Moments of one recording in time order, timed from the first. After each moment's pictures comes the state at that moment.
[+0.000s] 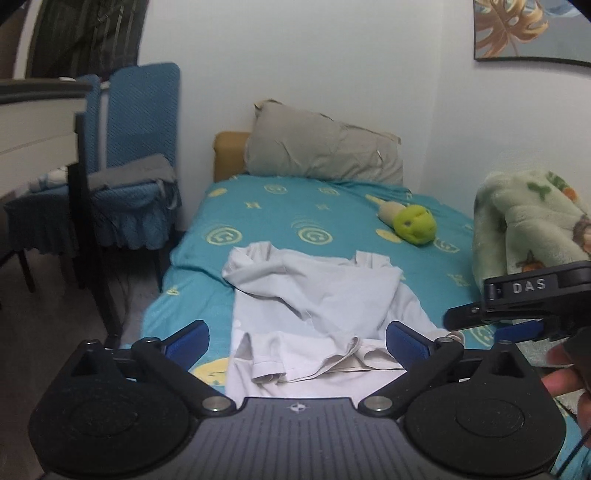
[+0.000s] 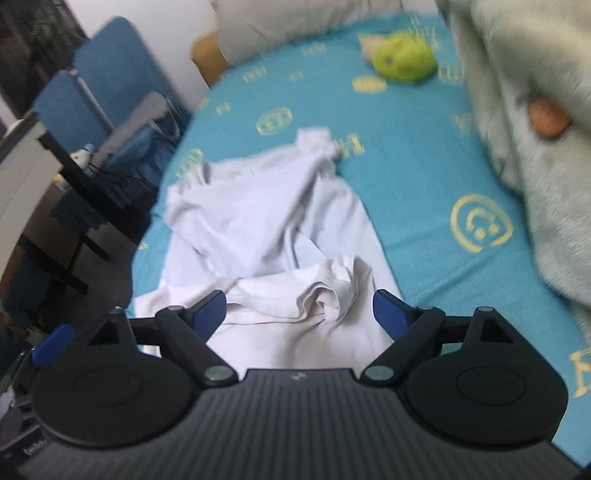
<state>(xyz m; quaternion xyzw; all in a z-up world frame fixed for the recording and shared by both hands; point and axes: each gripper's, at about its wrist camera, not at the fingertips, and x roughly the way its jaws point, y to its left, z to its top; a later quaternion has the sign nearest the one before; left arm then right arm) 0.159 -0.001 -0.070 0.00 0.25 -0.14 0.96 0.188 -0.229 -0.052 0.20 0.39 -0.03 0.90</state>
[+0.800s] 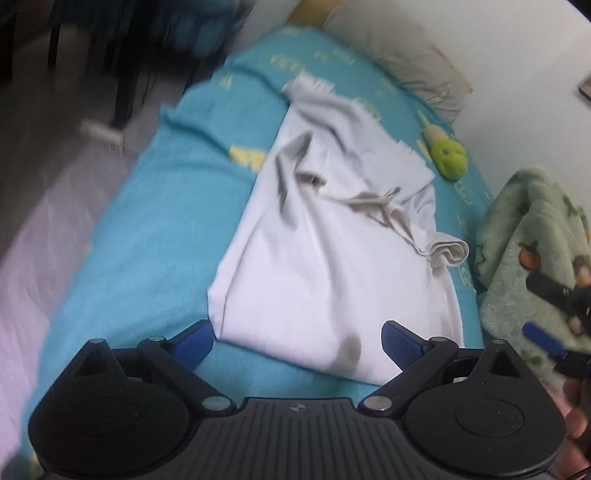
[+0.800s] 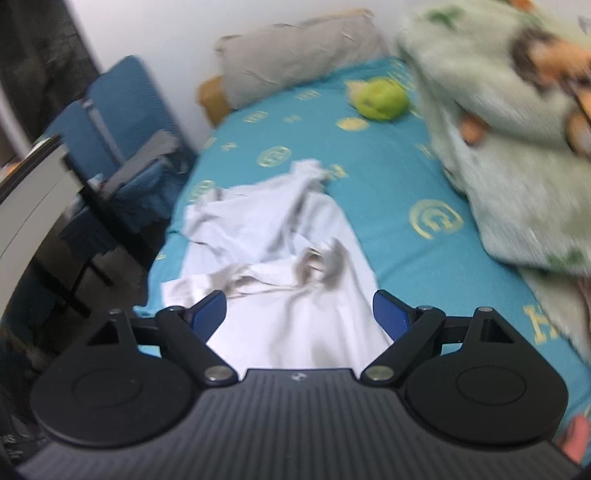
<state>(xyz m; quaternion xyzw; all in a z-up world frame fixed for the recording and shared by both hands) 0.125 0.073 -0.126 -0.23 0.50 -0.13 0.82 0.103 -0.232 -0.034 0.24 0.34 -0.07 0.91</state>
